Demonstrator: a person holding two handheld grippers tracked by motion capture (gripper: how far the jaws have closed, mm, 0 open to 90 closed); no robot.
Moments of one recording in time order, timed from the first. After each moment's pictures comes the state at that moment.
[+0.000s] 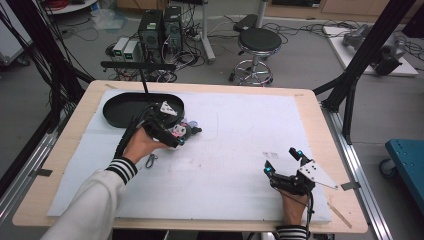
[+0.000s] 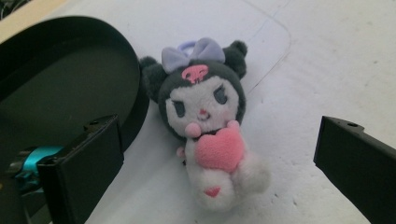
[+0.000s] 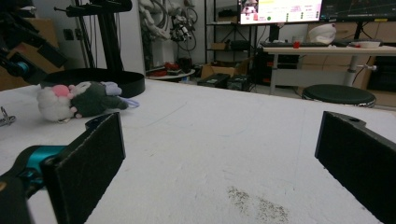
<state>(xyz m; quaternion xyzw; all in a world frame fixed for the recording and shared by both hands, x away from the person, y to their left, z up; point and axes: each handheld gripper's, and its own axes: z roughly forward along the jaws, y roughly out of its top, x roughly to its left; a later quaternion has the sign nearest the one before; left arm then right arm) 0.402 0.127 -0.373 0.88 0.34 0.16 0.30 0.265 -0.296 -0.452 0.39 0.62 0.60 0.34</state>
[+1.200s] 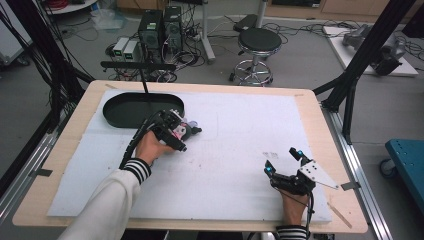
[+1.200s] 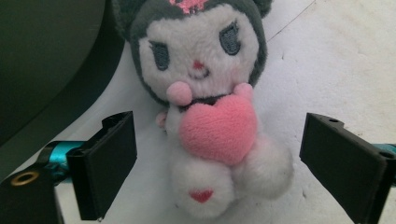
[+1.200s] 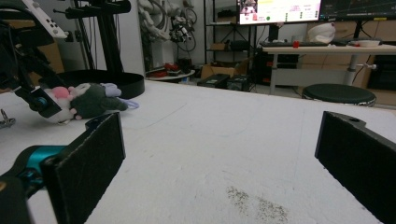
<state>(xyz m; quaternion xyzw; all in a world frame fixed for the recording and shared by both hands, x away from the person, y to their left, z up) 0.415 0.111 -0.402 0.89 0.40 0.11 0.21 0.266 -0.297 -0.452 0.39 0.61 0.60 0.34</state>
